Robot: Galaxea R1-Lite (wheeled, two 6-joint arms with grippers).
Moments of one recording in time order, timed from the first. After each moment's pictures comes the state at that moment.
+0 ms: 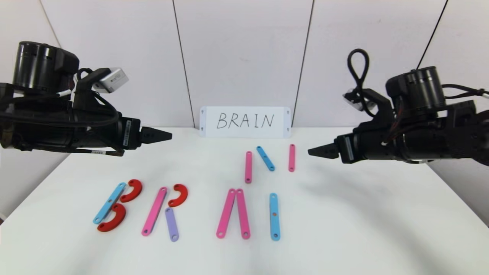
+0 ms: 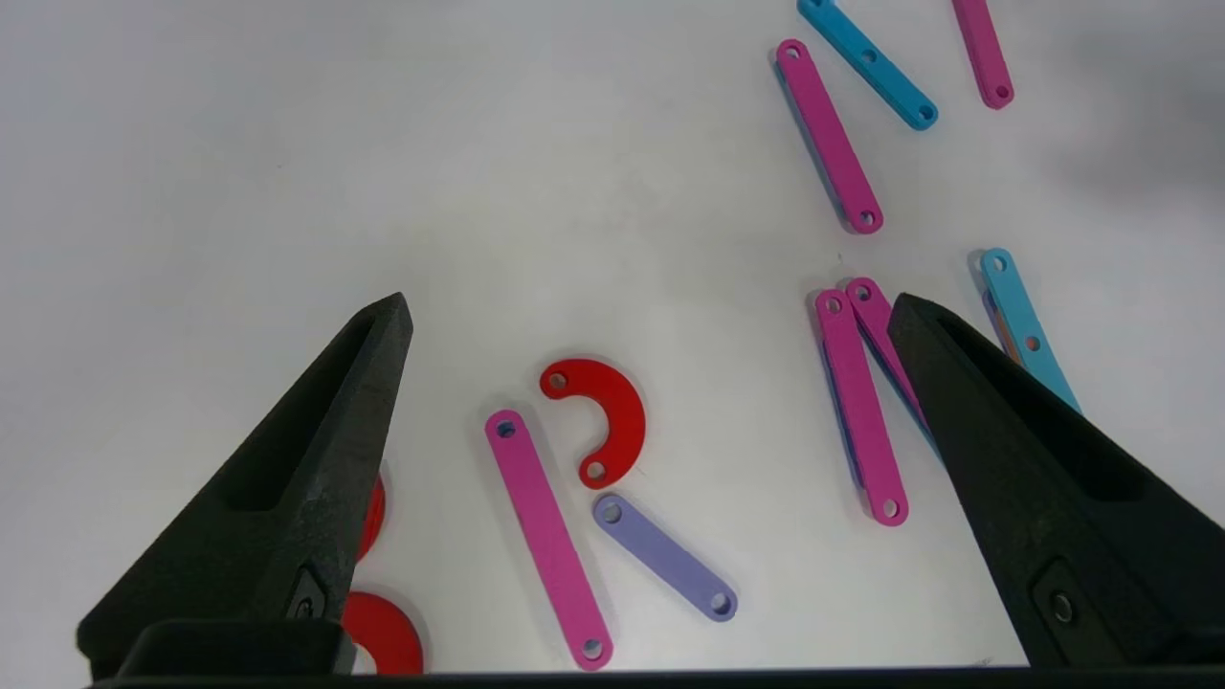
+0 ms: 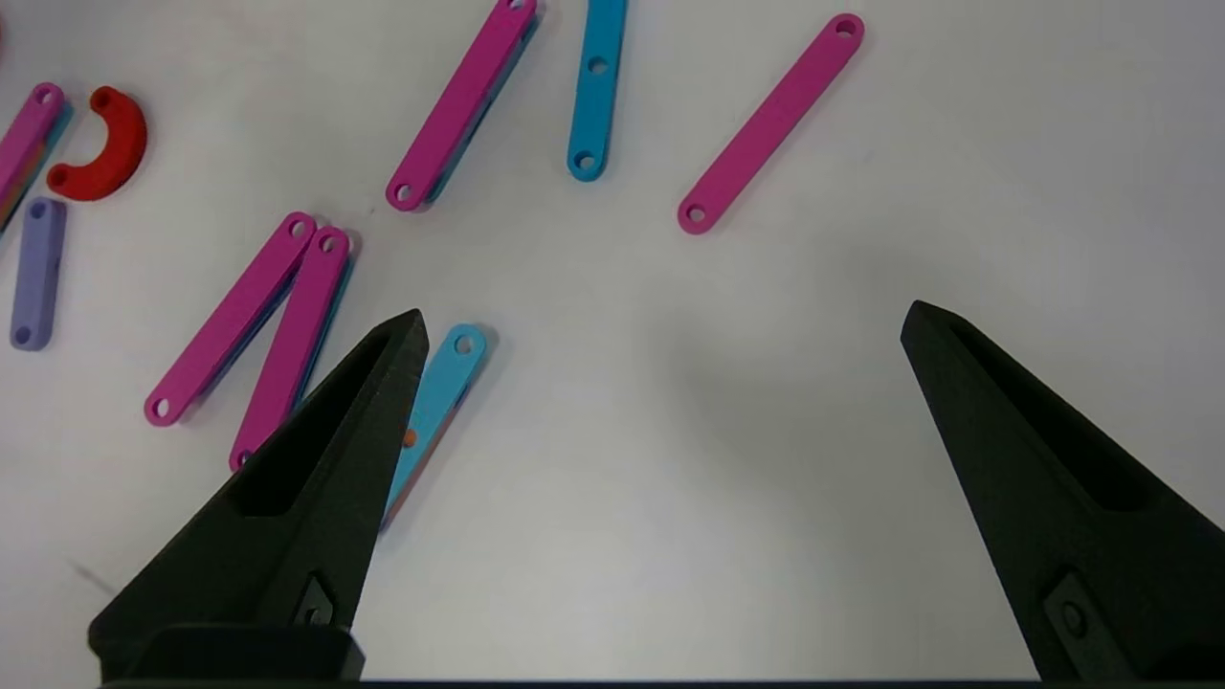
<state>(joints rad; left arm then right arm) -0.16 1.54 -1.17 0.14 -0.28 0.02 0.34 1.71 -1.14 0.05 0.18 0.03</state>
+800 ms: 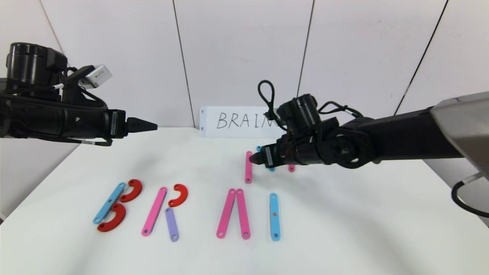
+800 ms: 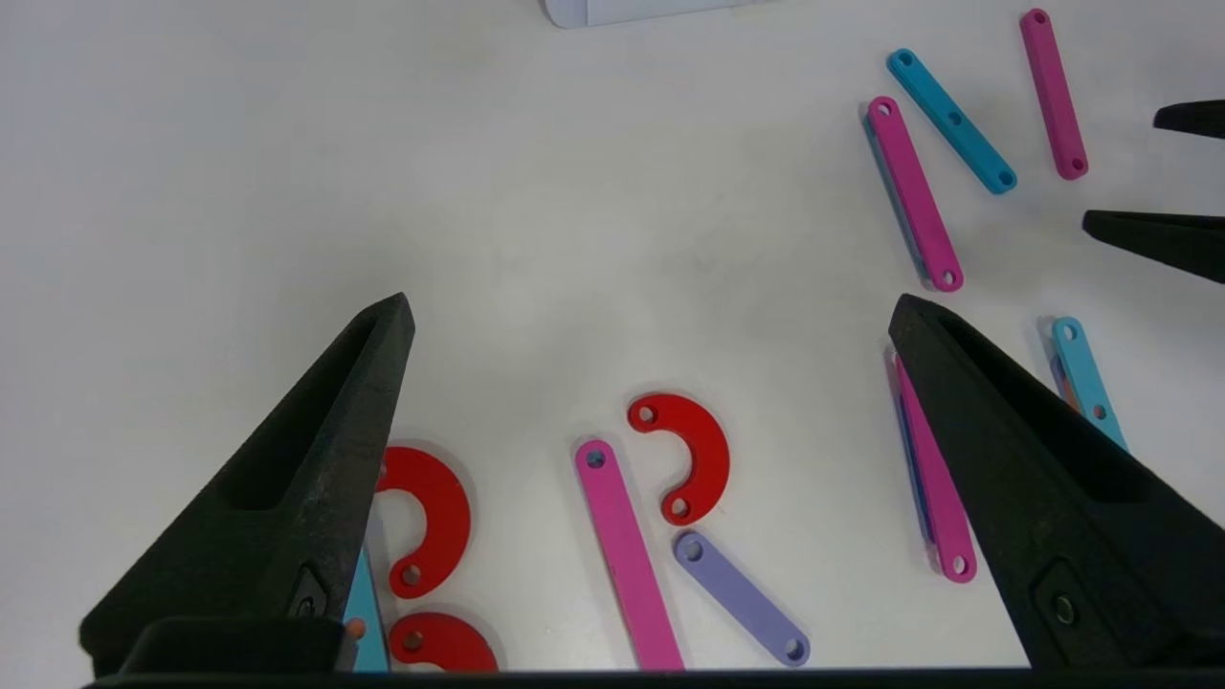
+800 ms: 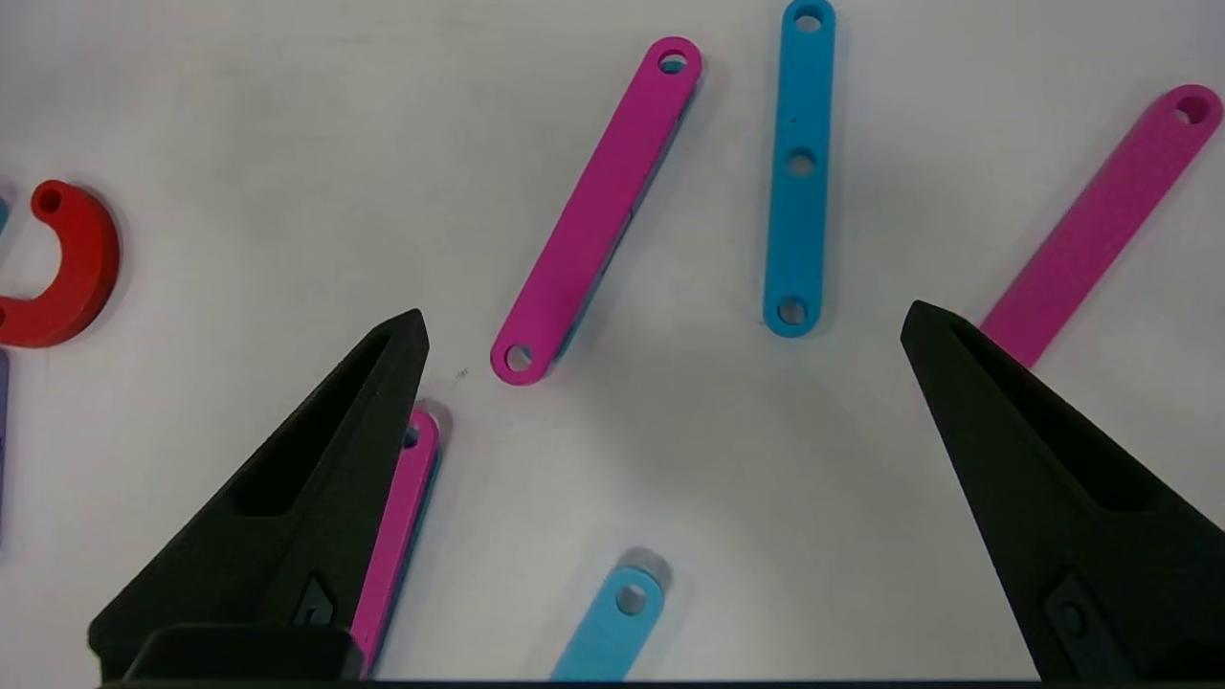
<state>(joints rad) -0.02 1.61 -1.23 0.14 -0.36 0.02 0.60 2.12 -1.49 0.04 -0.06 0.19</state>
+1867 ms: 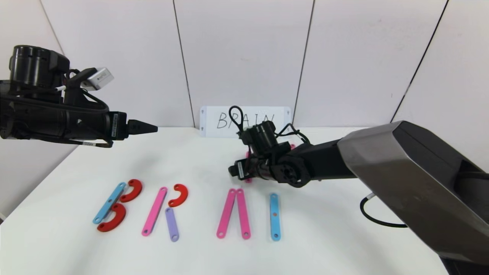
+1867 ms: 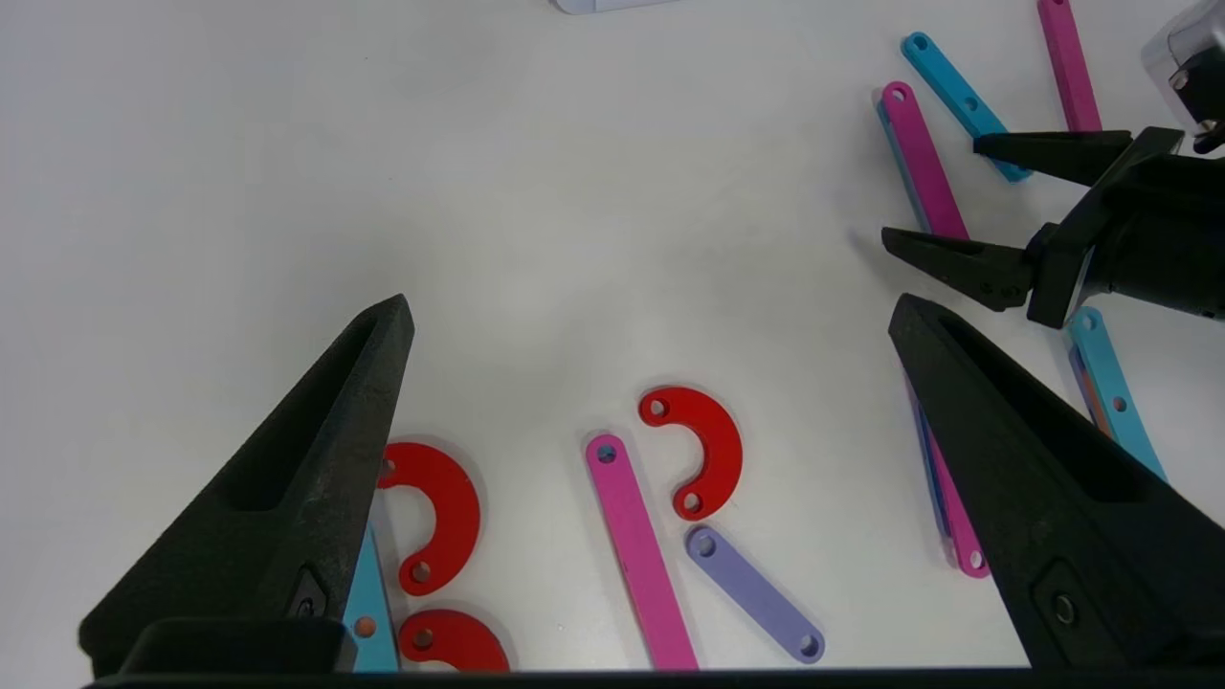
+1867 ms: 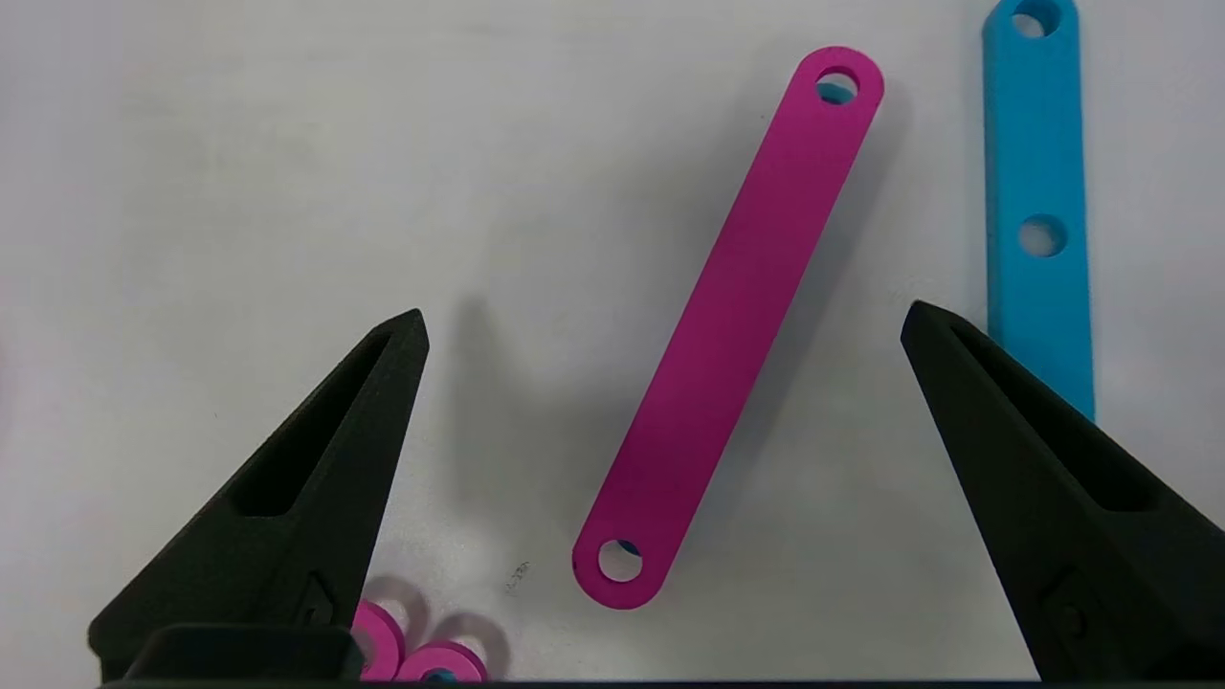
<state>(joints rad) -0.02 1.62 -1.23 0.14 -0.36 0.04 0.69 2.39 -1.67 -0.05 -0.18 0.24</state>
